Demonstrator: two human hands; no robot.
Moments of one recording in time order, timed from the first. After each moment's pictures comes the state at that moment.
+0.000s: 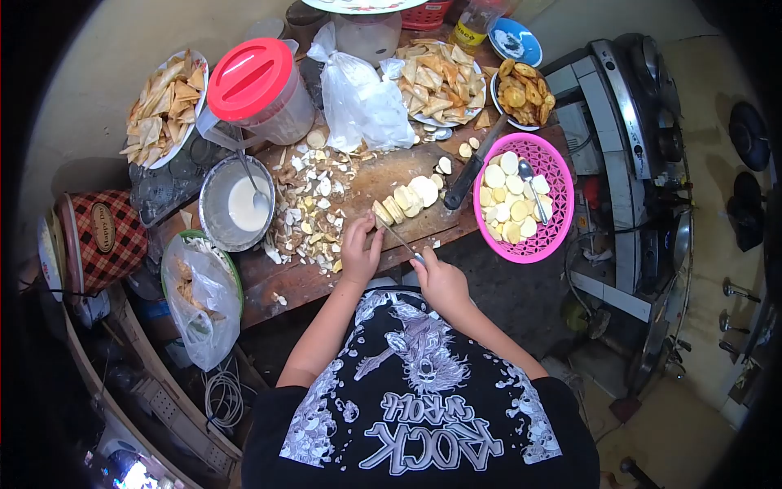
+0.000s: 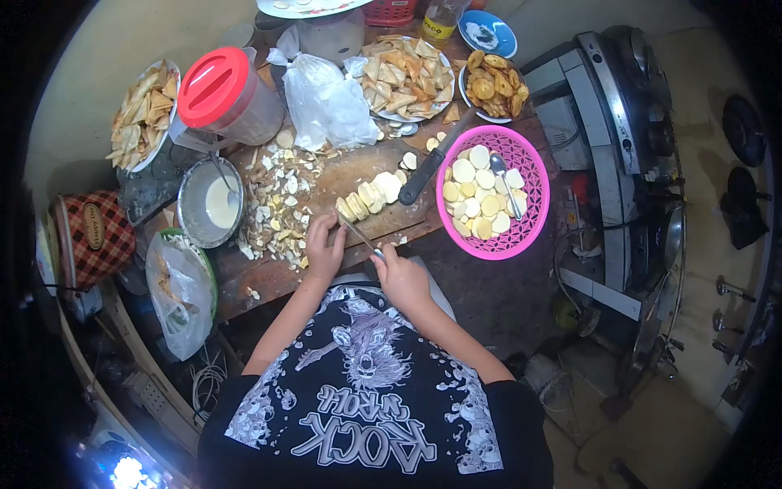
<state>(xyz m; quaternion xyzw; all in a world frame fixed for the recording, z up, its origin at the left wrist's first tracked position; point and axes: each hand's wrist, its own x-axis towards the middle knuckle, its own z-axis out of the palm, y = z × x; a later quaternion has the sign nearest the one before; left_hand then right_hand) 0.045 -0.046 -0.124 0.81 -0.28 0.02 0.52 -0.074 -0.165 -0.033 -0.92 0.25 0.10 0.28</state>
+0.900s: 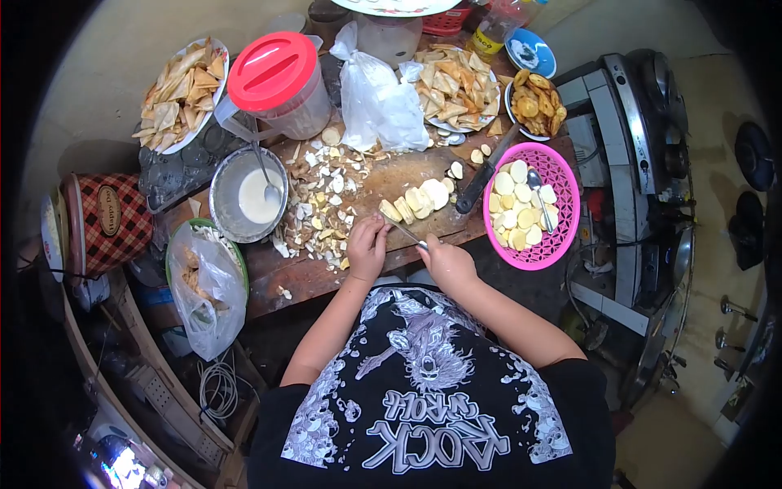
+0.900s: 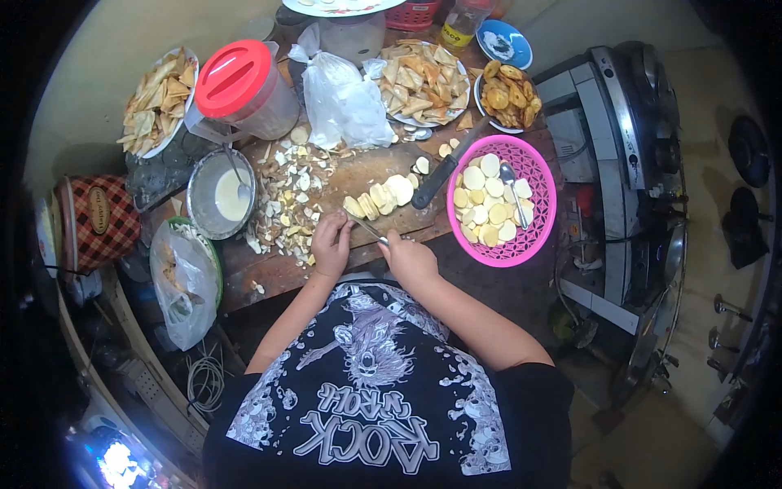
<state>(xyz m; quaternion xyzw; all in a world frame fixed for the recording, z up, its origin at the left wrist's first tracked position) 0.048 -0.048 -0.124 0.80 -0.24 0.05 0.54 -0.043 -0.187 -0.044 -0.95 0.17 0.17 0.18</state>
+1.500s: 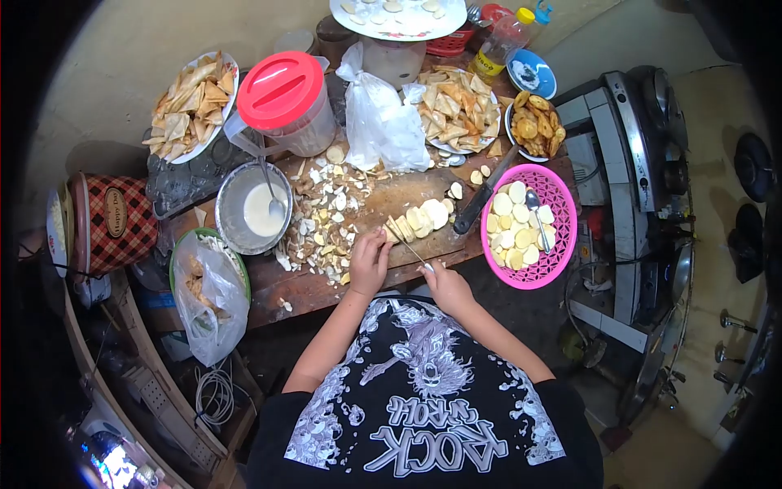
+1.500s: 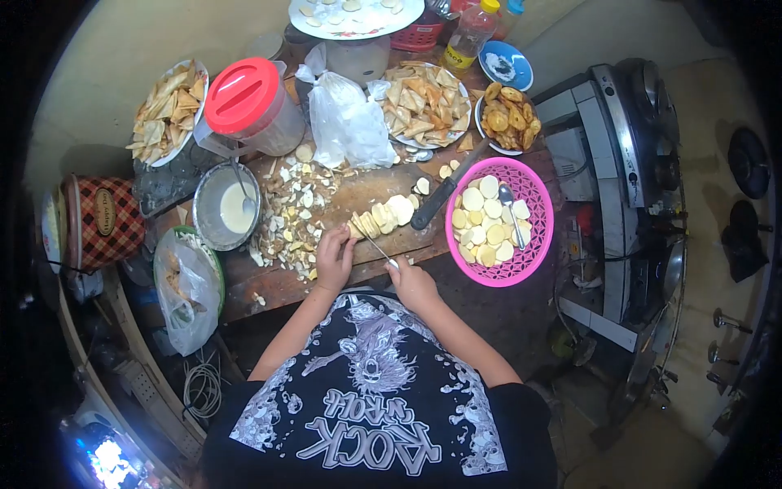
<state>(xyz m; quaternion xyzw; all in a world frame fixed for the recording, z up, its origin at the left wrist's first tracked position) 0.050 -0.051 -0.124 0.81 -0.28 0.04 0.51 -0.068 -0.194 -0.070 -0.89 0.25 0.19 0.33</state>
